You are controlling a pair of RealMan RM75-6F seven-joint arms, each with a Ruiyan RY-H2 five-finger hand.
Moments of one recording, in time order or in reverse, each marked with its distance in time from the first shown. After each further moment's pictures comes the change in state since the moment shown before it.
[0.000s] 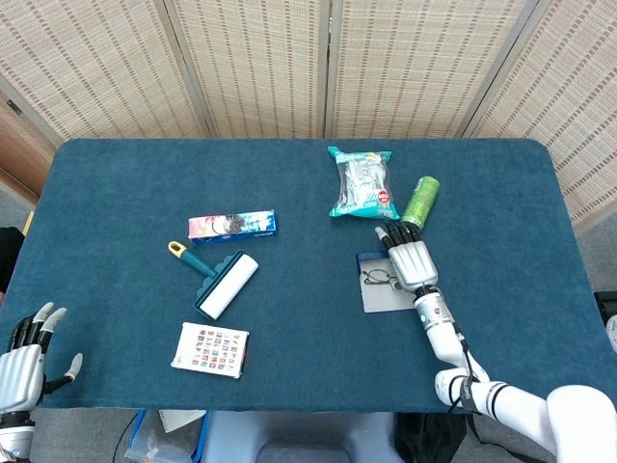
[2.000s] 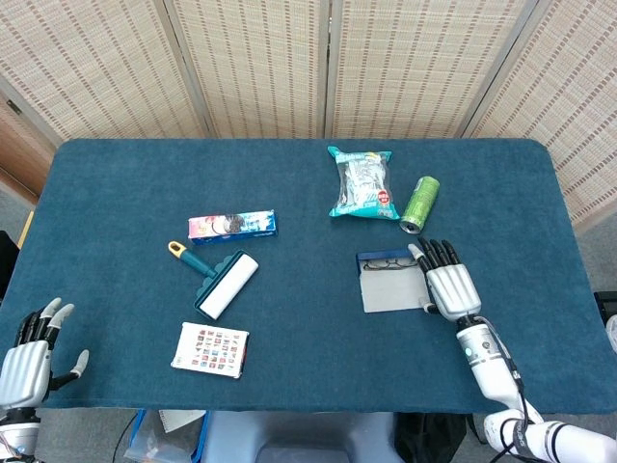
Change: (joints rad) left arm -0.011 0.006 -0.007 -0.033 0.023 0.001 0.031; right arm -0.201 0.238 -0.161 -0.300 -0.145 0.238 0.141
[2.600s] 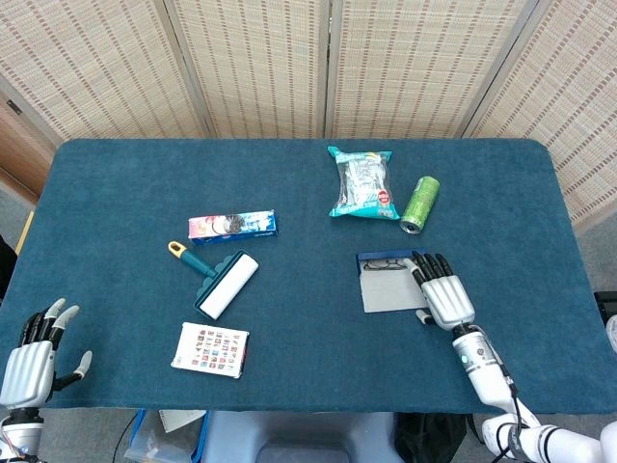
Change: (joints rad) left arm -0.003 -0.001 0.005 -0.013 -0.003 -0.004 0.020; right arm -0.007 -0.078 -0.017 0.133 -0.036 -0.063 0.043
